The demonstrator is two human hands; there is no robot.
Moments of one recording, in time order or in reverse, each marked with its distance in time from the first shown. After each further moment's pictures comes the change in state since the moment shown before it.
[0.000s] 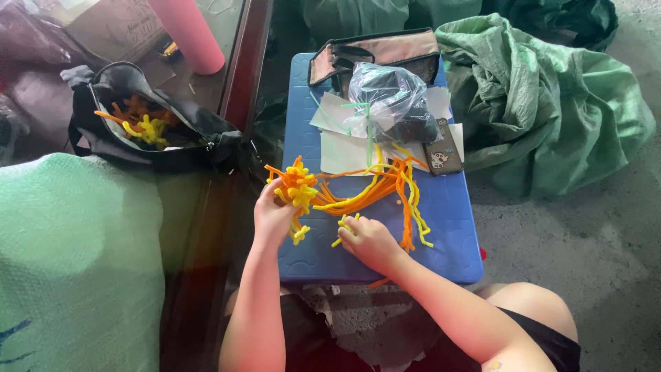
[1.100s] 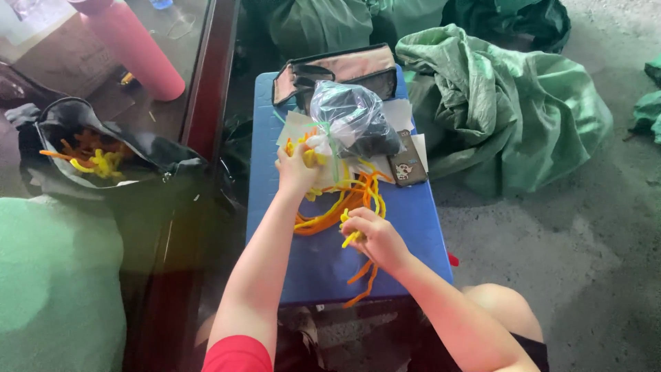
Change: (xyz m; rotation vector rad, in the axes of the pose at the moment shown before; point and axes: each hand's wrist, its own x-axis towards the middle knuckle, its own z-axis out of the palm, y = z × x) left_hand 0.150 -0.038 0.172 0.724 -0.072 0.252; right_hand -0.003 0.070 -0.075 0.630 -0.071 0.595
